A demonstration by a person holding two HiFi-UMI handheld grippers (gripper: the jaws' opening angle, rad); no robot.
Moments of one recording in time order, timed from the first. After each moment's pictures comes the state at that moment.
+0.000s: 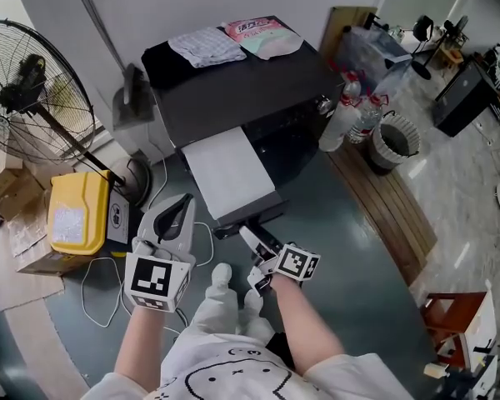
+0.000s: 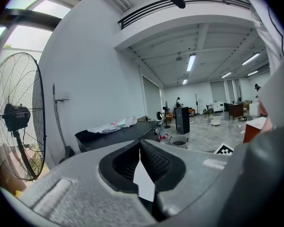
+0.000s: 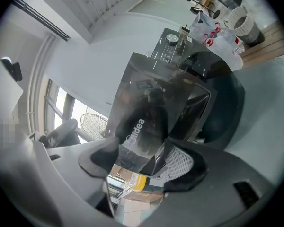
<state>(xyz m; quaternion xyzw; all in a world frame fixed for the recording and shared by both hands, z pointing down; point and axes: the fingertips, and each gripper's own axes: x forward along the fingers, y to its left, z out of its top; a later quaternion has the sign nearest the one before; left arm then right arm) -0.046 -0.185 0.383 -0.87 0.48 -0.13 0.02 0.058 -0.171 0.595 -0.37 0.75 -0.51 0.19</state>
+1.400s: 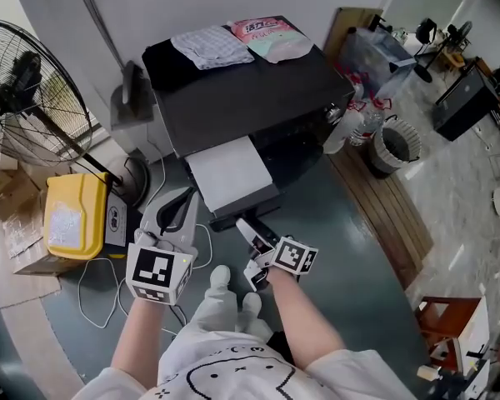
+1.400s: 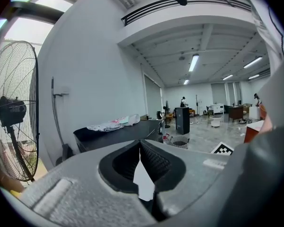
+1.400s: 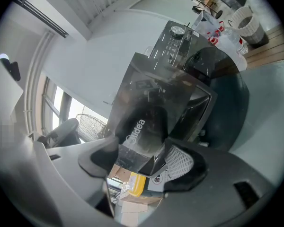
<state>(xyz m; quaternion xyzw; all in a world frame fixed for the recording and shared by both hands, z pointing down) -0.059 -0.241 0.393 -0.87 0.47 -0.13 0.00 0.037 -0.229 0.590 -0.37 0.75 -0.51 0.18</state>
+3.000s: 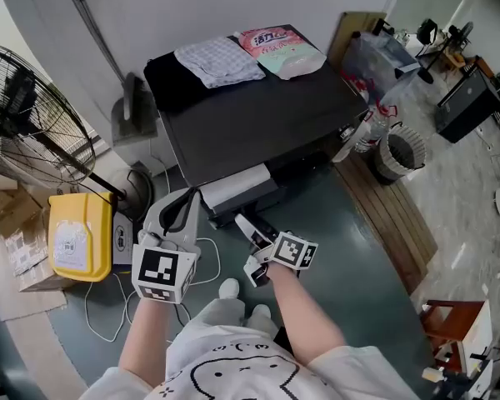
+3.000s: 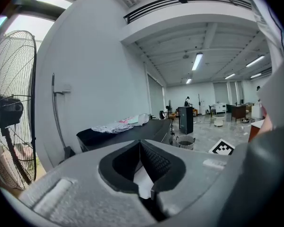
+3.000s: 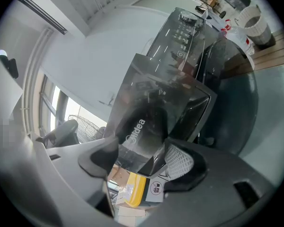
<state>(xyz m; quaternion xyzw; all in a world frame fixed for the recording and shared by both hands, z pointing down) -0.092 -0.323 0.398 -0.87 0.48 -0.13 0.00 0.002 -0.318 0.585 -0.38 0.76 -0.50 0.17</state>
